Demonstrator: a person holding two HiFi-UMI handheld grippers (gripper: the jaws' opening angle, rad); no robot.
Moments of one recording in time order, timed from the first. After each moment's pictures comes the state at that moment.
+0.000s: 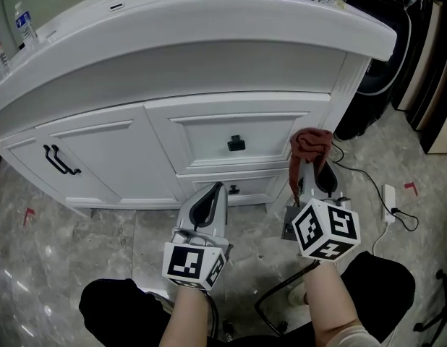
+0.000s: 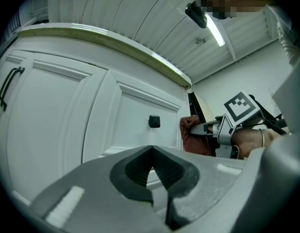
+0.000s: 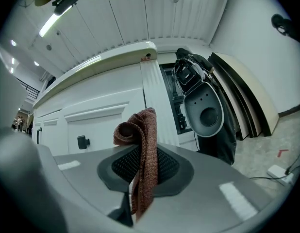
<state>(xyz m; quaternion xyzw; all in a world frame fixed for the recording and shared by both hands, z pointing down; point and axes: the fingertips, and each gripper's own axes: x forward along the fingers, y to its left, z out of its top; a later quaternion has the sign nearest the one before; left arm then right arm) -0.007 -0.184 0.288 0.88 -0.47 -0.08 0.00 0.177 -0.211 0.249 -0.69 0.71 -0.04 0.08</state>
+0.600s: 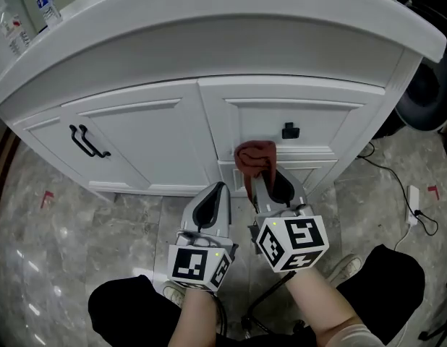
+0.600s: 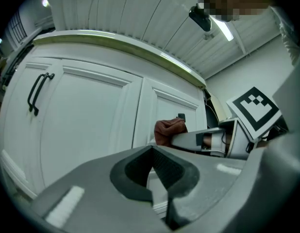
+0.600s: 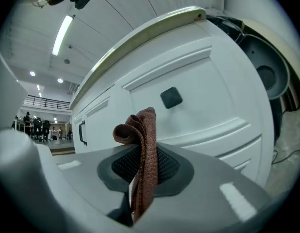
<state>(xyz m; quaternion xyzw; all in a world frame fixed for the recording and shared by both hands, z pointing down) -0.094 -0.177 0.313 0.84 -0.53 -0.06 0.02 -0.018 -0.213 0.309 -0.54 0.84 -0.10 0.06</state>
